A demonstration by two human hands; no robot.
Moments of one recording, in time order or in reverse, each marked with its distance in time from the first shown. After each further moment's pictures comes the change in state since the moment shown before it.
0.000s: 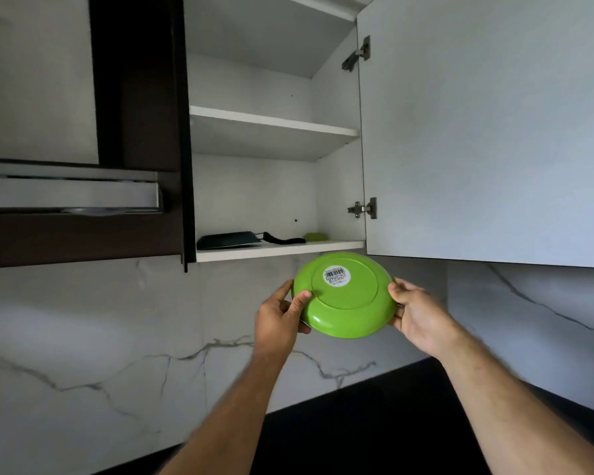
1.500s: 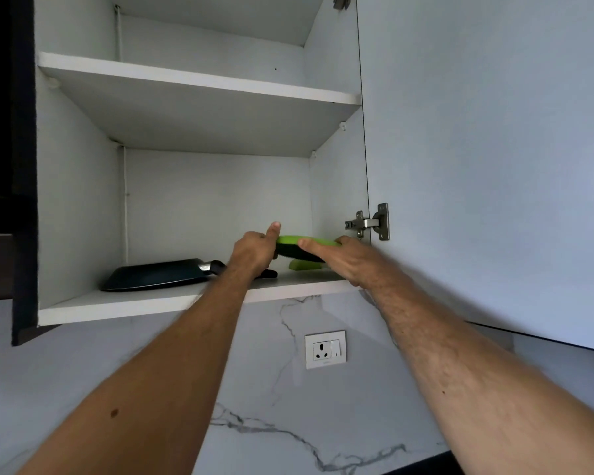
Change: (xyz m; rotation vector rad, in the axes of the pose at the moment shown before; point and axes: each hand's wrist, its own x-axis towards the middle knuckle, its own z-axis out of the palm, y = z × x) left_hand 0.334 -0.033 0.101 0.710 0.111 -0.083; right_hand 0.339 -0.039 0.035 -1.170 -0.060 -0.176
